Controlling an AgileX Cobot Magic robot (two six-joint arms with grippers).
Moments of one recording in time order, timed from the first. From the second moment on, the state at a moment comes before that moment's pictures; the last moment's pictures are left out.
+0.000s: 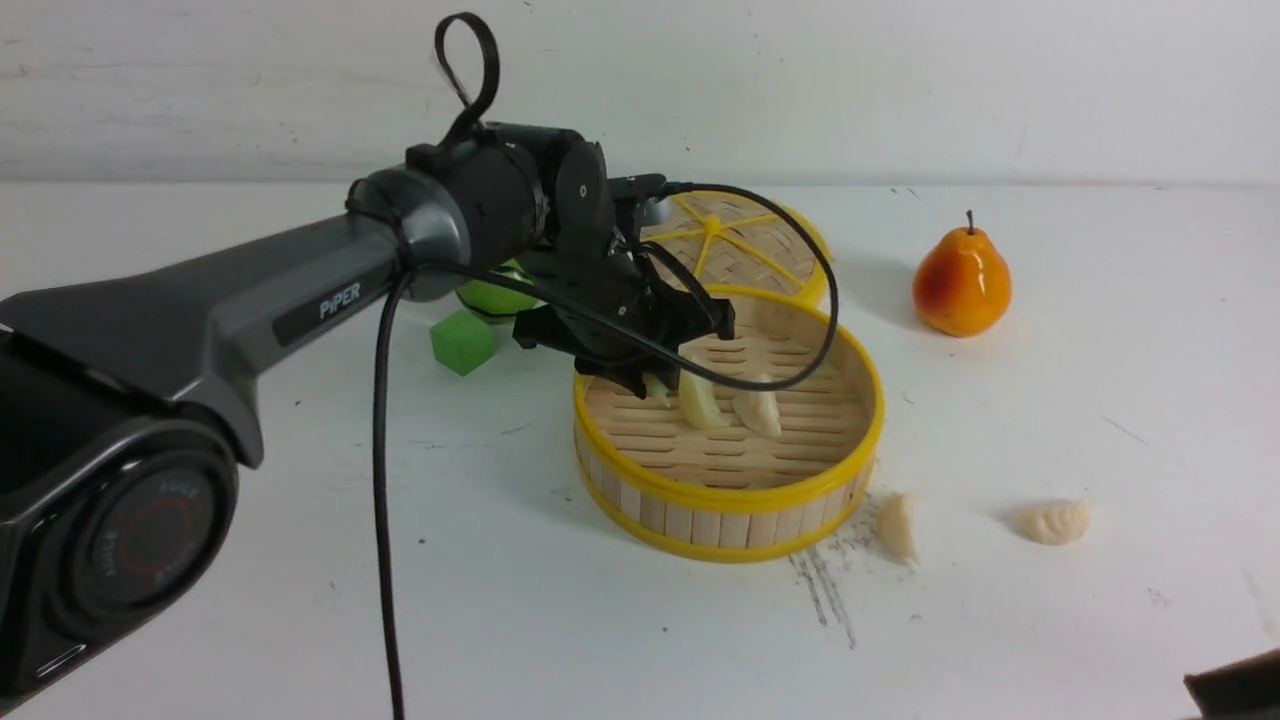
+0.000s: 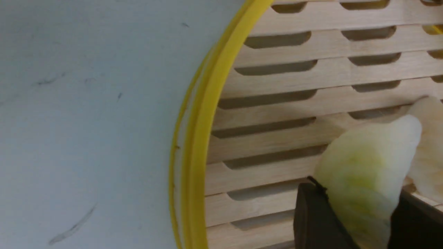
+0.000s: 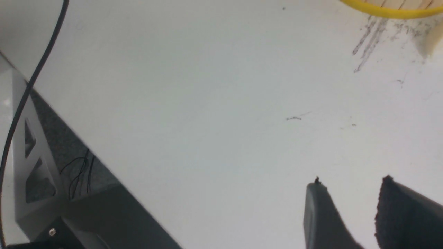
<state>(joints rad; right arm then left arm) 0.50 0.76 -0.83 0.29 1.02 -0.19 -0.48 2.23 -1.94 -0.14 0.80 -0.27</state>
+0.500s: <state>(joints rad) 0.49 1.02 -0.97 -0.08 0.96 0.09 -0.48 2.15 -2.18 -0.02 1.19 -0.21</state>
